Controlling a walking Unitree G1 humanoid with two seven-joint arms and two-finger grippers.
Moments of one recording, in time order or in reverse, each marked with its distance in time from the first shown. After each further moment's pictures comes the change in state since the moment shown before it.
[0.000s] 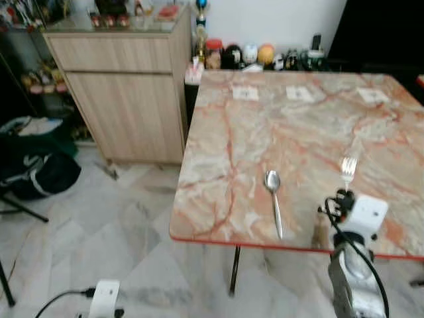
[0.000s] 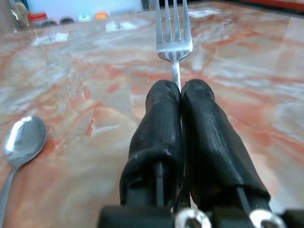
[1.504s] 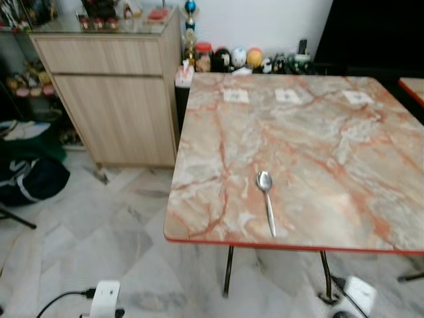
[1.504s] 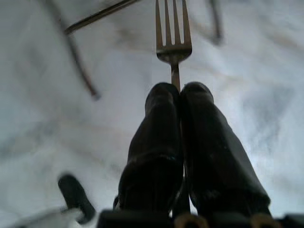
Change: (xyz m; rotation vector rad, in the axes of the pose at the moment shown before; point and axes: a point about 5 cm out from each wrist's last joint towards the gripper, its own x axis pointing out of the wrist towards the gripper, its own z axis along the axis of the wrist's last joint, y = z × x) left arm 0.000 -0.001 -0.002 -0.012 0.004 0.007; right arm -0.068 -0.028 -0.140 -0.015 0.942 -0.084
